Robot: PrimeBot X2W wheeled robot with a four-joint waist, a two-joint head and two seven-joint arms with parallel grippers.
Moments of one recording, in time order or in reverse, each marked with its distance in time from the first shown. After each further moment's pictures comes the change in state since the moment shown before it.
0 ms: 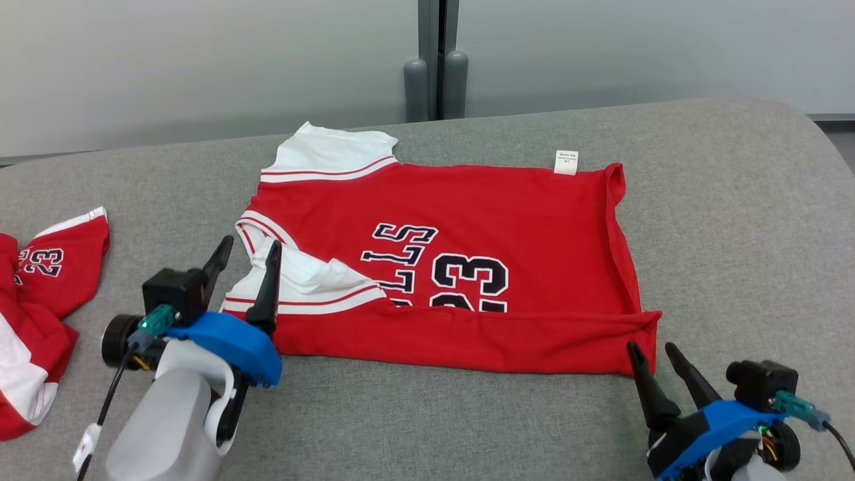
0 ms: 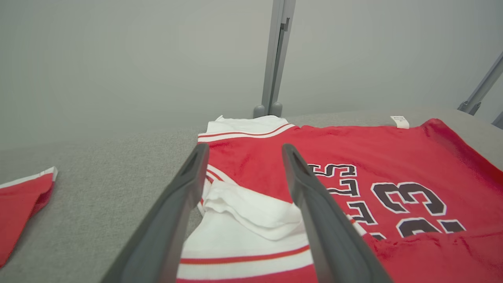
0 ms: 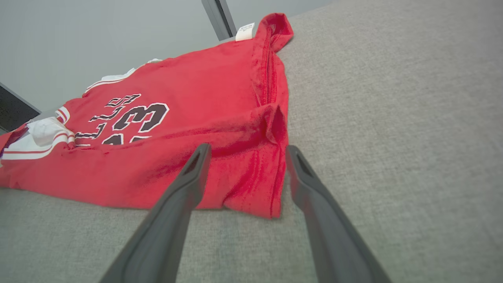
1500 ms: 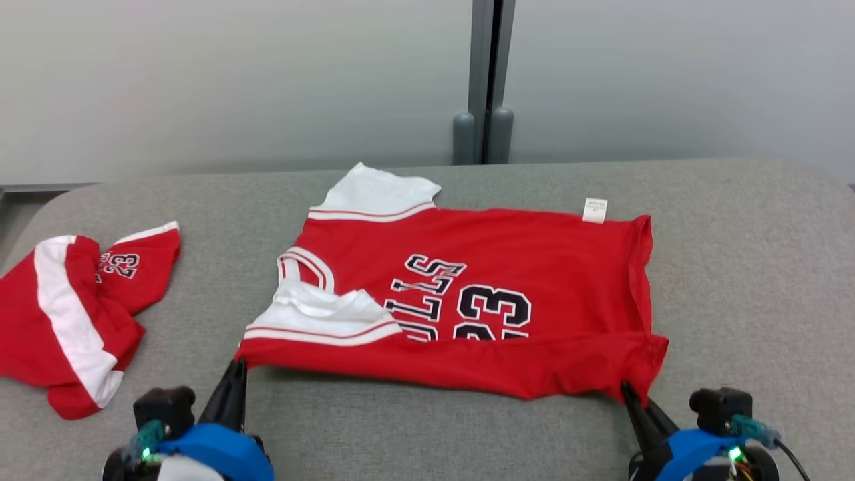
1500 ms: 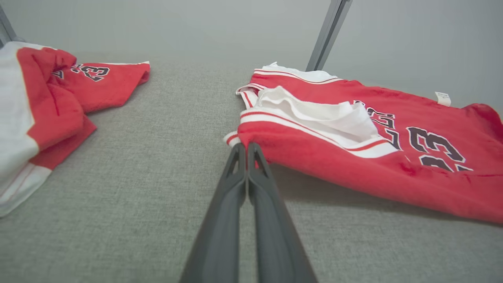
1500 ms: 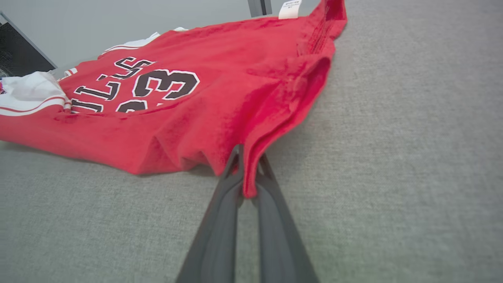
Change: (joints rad) left arm 0.266 -0.021 0.116 -0.007 -0.023 0.002 -0.001; right arm -0.033 0.031 0.084 0.221 -0.095 0.000 -0.065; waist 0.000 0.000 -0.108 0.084
